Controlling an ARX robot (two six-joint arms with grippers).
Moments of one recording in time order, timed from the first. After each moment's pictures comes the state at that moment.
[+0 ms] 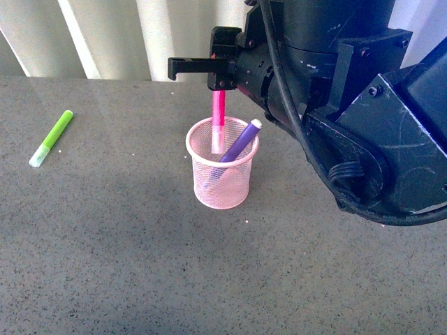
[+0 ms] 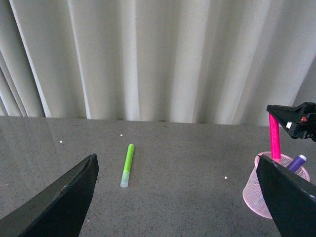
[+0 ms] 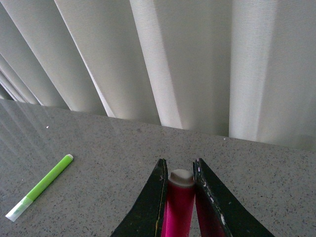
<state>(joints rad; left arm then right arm) 0.00 0.00 0.01 0.00 0.00 0.00 0.50 2.22 1.02 1.10 0.03 0.21</state>
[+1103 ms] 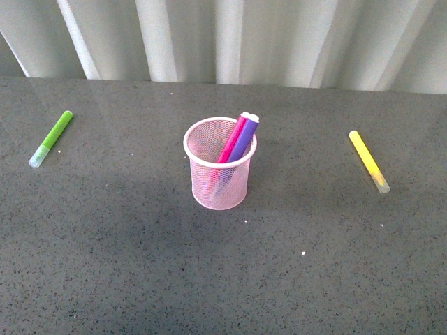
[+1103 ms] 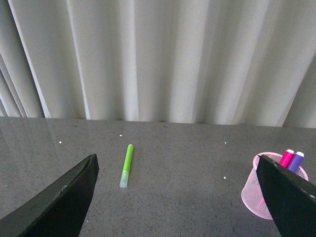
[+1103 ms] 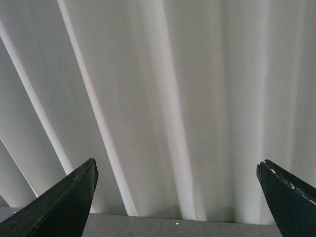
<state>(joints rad) 0.00 0.00 0.01 0.00 0.00 0.00 -0.01 1.36 0.55 0.98 -0.21 0.21</state>
